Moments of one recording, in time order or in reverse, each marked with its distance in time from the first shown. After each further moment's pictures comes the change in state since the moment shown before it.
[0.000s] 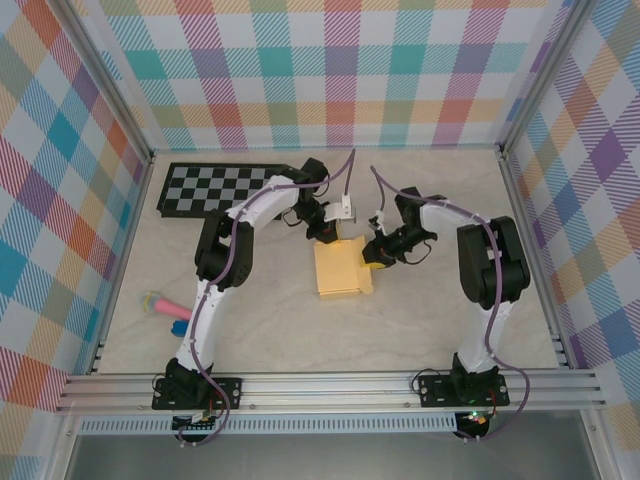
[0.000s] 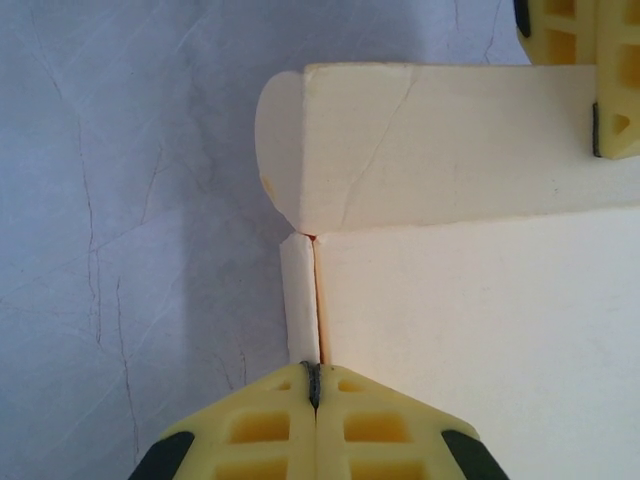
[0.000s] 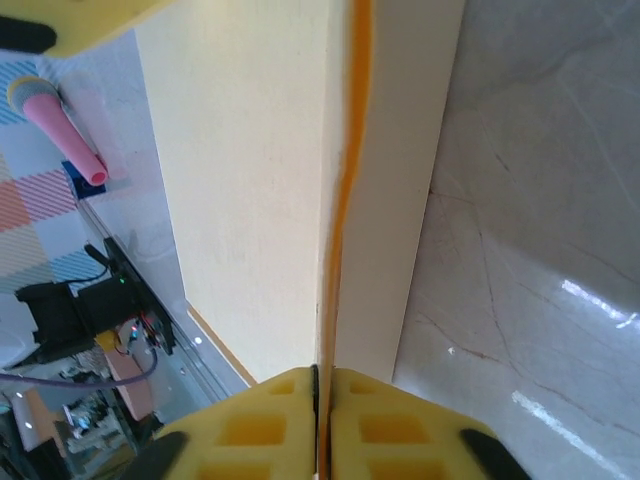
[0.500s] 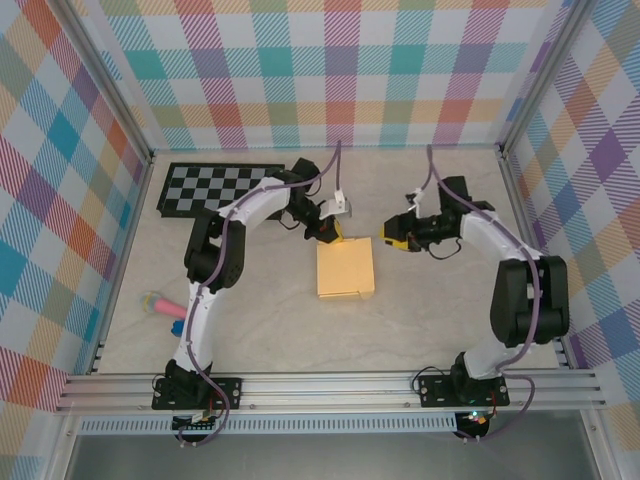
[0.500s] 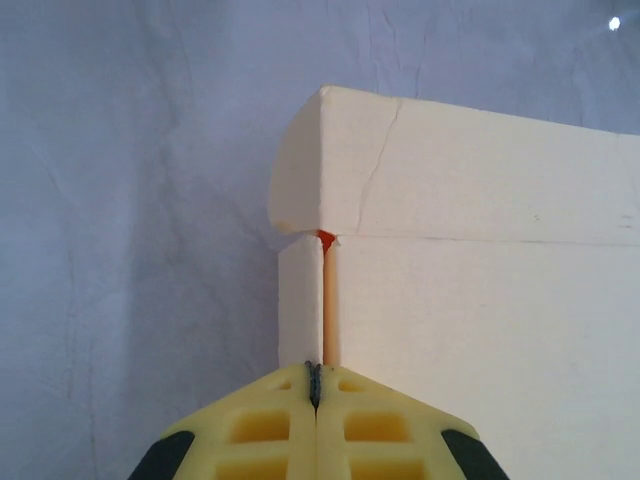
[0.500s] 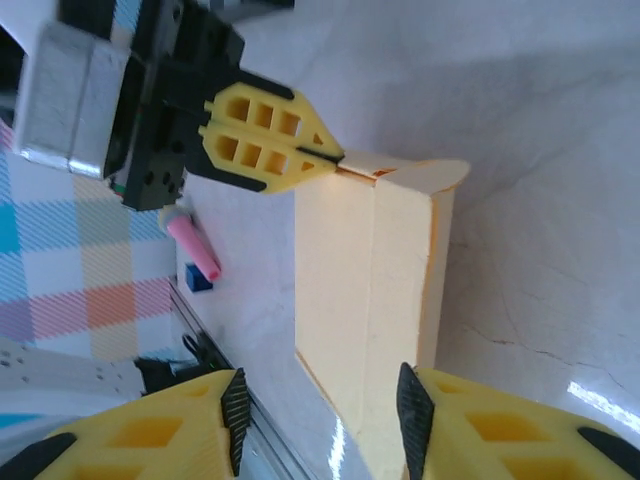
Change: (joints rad) left arm 0.049 -0.086 -0.129 0.123 0.219 -0.051; right arm -0.210 -0.345 -0.159 0.204 -0.107 0.206
